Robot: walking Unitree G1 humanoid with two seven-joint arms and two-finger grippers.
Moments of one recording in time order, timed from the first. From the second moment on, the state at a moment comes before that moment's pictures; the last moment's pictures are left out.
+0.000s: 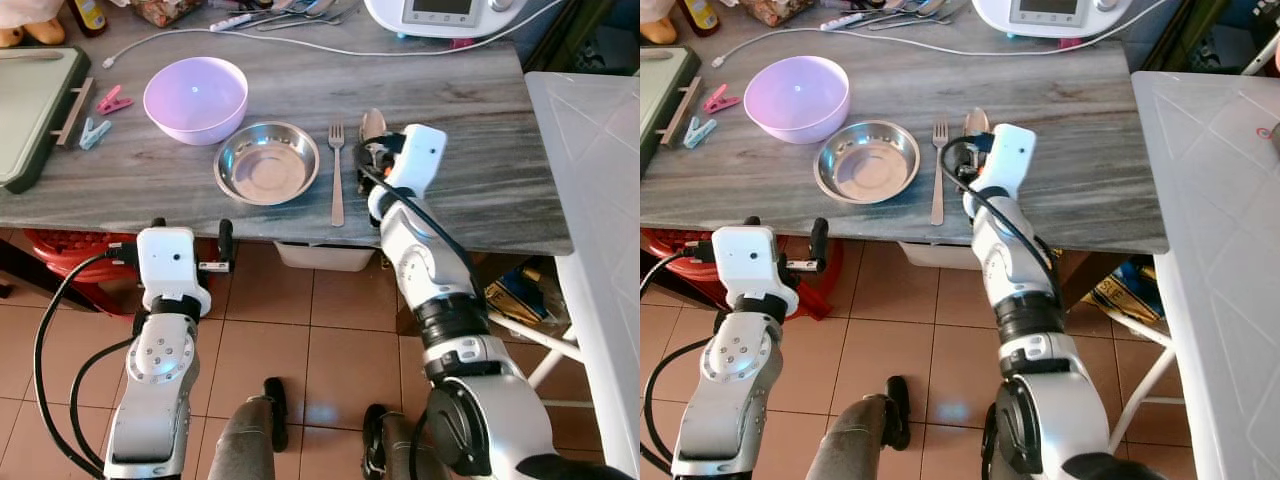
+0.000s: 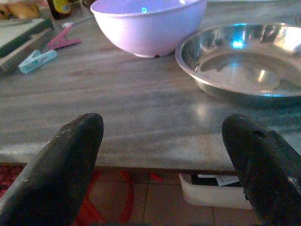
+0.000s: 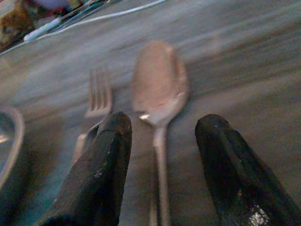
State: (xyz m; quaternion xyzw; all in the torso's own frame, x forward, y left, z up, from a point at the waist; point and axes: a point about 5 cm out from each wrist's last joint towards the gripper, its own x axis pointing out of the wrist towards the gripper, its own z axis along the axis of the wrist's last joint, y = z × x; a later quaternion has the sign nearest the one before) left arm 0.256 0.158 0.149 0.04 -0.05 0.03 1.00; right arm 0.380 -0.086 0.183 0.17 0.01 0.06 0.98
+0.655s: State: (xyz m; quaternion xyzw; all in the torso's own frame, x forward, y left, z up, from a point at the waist) left arm 0.260 0.160 0.148 0.04 -0.05 0.04 1.00; right arm 0.373 -0.138 0.192 0.04 -0.04 -0.02 1.00
